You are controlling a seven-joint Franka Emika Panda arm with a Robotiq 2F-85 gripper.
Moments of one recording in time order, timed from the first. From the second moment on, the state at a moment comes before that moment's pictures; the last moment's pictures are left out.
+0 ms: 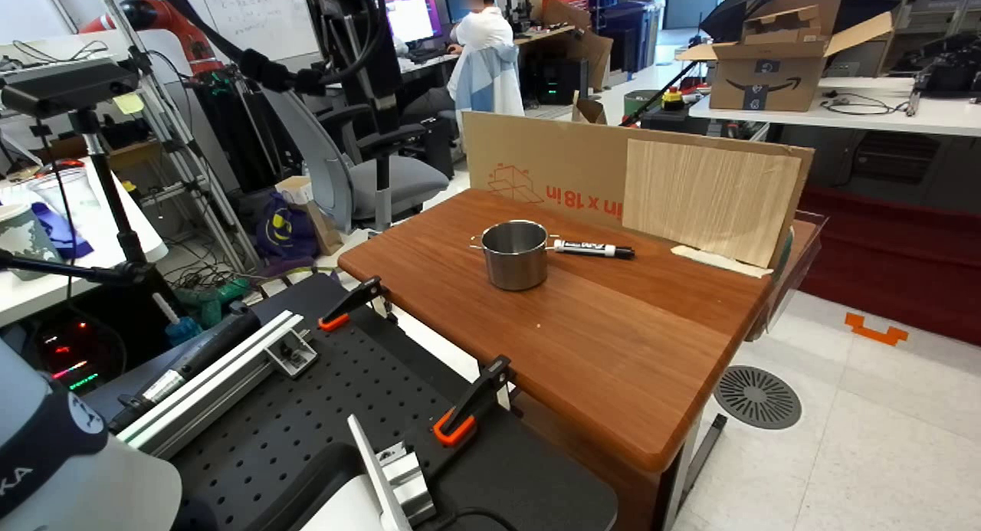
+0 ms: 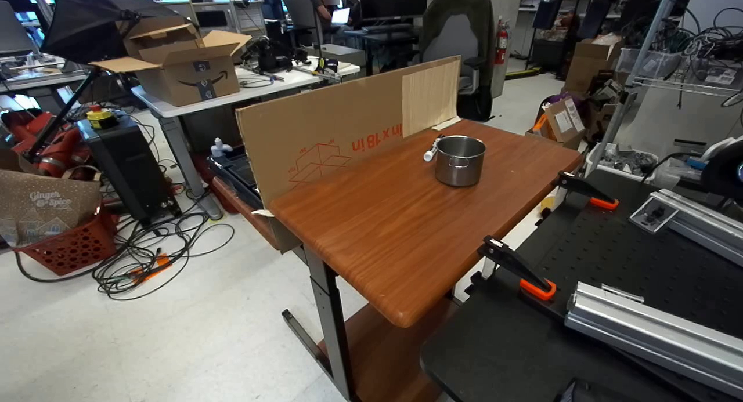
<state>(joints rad) 0.02 -0.58 0.00 -2.74 0.18 2.23 0.12</state>
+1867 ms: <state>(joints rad) -0.13 0.37 -0.12 -2.16 0.42 2.62 0.19</state>
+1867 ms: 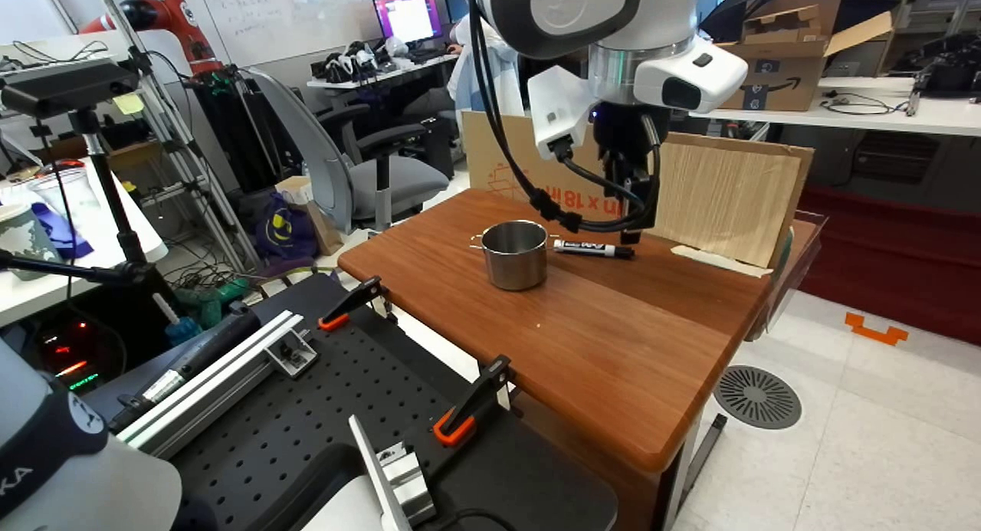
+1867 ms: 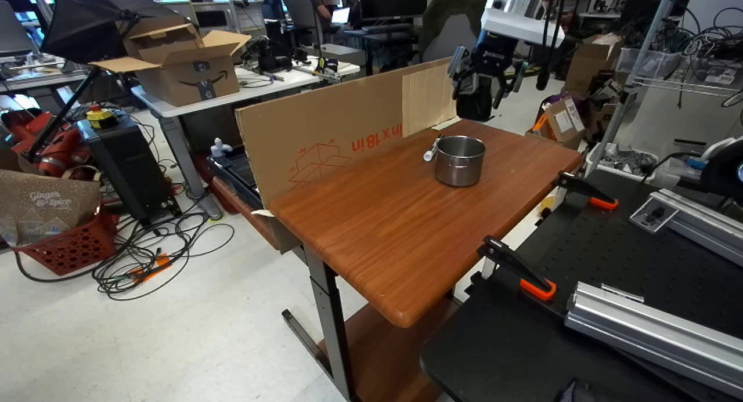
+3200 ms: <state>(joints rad) -0.11 0.68 -0.06 -1.89 0.46 2.62 0.46</state>
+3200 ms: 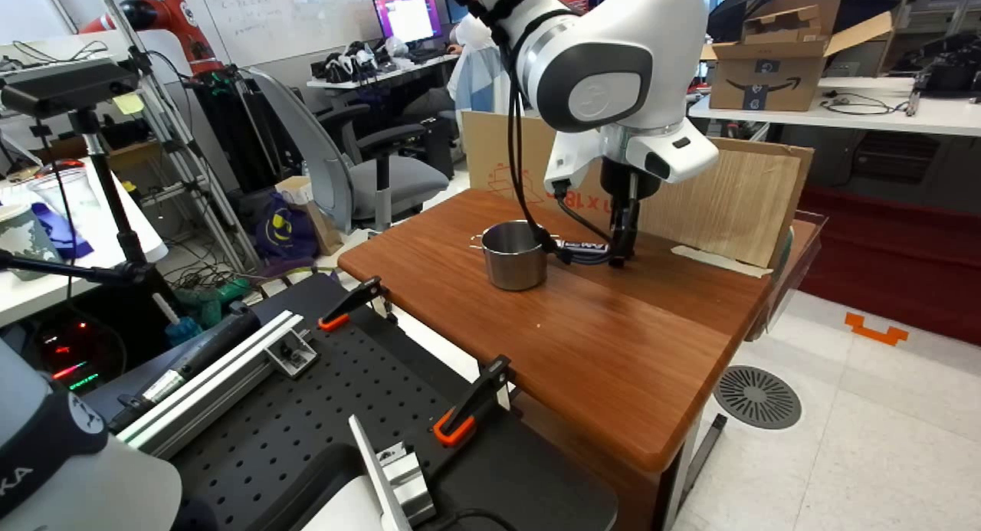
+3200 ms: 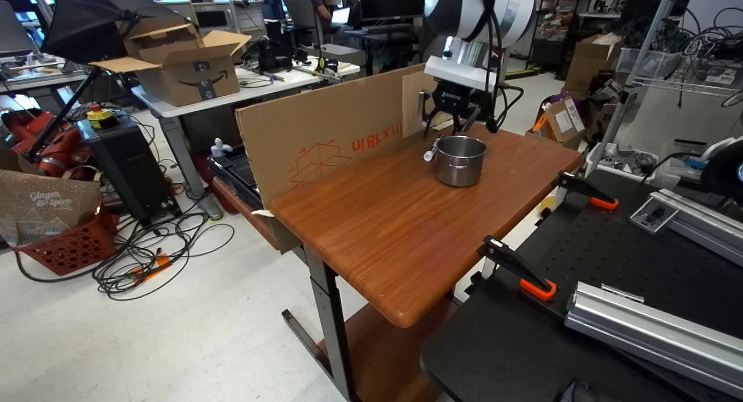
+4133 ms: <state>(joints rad) -0.09 0.67 -0.06 -1.87 0.46 2.63 0.46</state>
